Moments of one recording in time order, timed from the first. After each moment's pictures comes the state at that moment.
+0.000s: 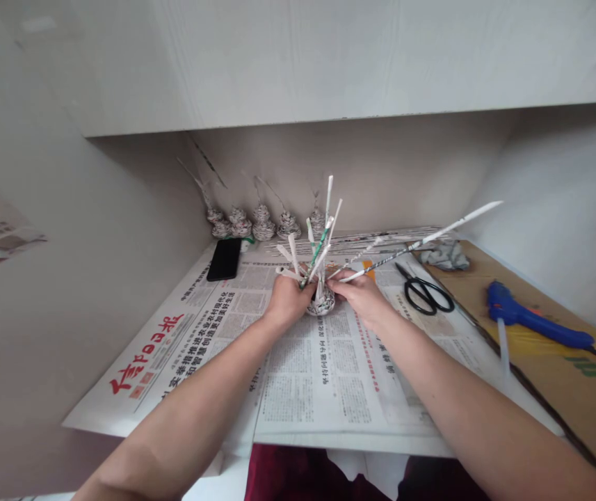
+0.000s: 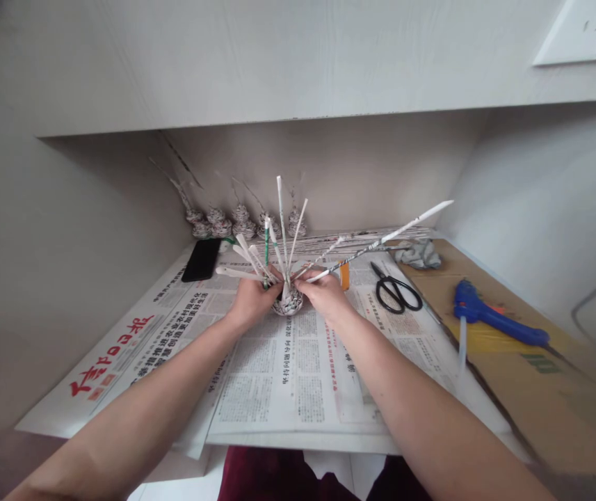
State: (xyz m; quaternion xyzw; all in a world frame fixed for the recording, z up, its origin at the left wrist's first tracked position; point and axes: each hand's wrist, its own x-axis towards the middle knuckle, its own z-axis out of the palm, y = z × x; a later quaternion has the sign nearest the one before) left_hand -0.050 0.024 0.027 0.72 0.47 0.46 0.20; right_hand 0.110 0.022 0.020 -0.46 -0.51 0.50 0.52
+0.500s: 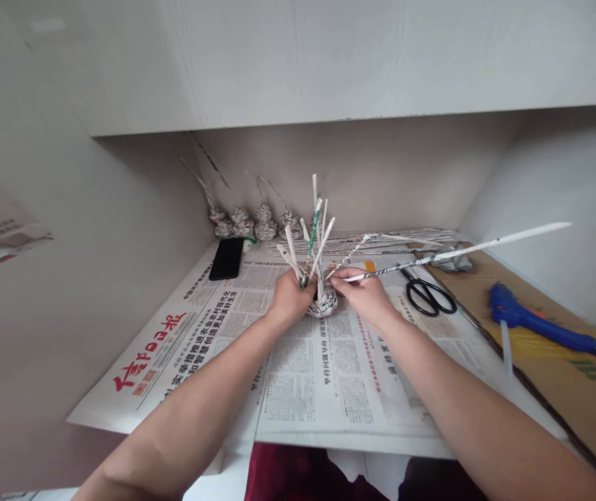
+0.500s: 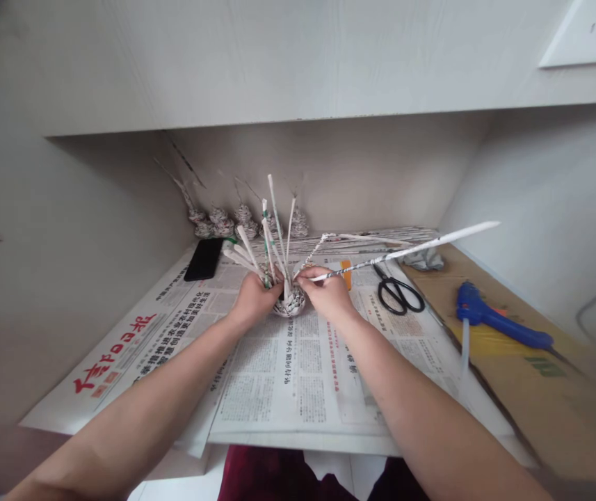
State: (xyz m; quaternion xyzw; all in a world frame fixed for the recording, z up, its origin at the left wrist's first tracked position) left_hand -0.050 0.025 0.025 0.69 0.49 0.47 0.25; right_hand 0.115 0.028 0.015 -0.49 -0.58 0.38 0.53
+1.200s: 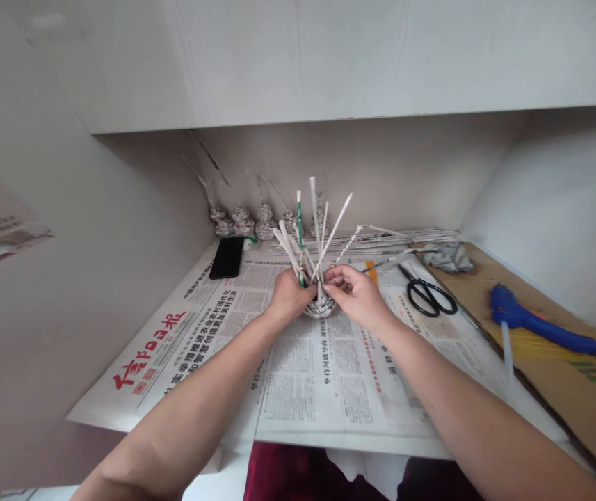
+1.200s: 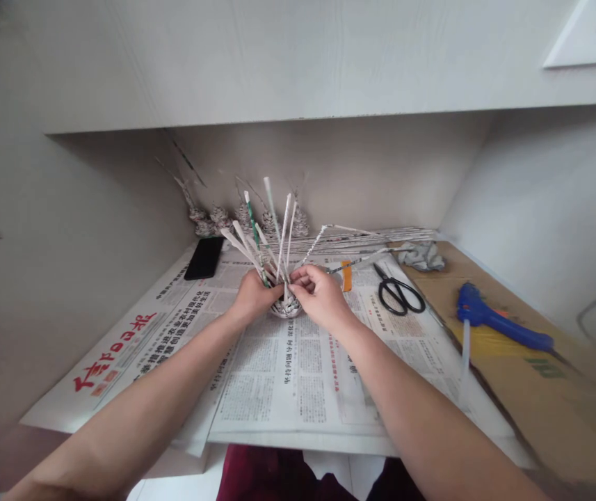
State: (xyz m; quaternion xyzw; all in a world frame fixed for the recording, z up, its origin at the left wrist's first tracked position) left_hand -0.051 0.025 0.029 0.67 0.54 0.44 0.24; right_hand 0.107 0.014 0.022 -0.44 -0.68 0.34 0.47
